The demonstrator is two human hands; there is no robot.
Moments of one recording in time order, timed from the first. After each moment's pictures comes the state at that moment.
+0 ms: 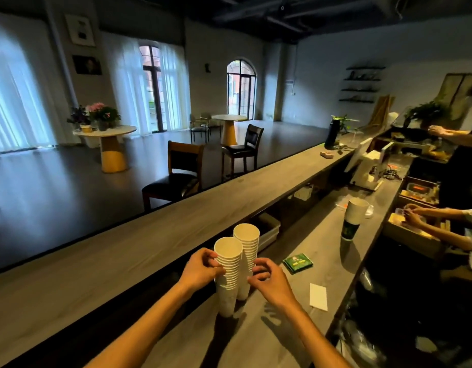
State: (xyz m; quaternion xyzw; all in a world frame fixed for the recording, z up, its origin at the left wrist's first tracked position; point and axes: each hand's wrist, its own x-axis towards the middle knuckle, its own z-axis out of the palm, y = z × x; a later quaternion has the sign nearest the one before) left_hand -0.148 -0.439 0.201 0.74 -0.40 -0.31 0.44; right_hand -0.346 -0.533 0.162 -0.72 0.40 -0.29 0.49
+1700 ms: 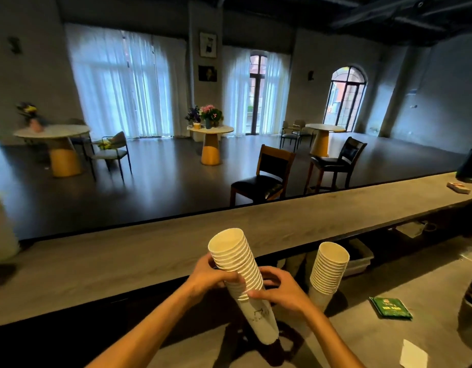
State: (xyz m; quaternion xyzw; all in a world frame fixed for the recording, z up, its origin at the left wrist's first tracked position) left_hand -0.065 -0.278 0.204 0.69 -0.26 -0.31 0.60; right_hand -0.221 -0.459 0.188 -0.82 0.18 -0.06 0.55
